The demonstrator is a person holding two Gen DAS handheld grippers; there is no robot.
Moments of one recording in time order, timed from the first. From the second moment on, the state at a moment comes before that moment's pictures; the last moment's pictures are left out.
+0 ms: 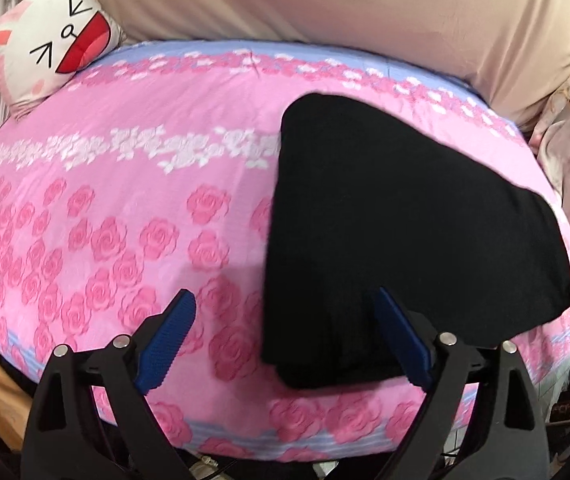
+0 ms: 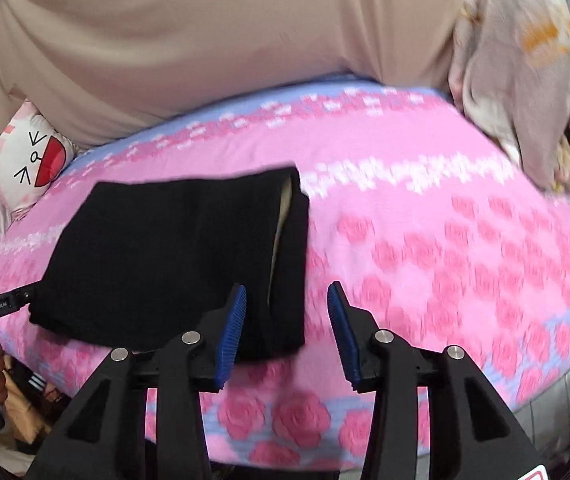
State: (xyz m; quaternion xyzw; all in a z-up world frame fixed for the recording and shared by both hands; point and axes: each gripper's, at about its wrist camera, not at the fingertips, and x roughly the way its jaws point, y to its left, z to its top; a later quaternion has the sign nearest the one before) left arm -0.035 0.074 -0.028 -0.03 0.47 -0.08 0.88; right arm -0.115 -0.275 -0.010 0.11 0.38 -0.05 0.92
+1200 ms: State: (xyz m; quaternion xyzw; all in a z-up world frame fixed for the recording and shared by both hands) left arm -0.072 0.061 0.073 -0.13 0.36 -0.25 0.89; right arm -0.129 -0.227 0.054 0.18 0.29 0.09 0.94
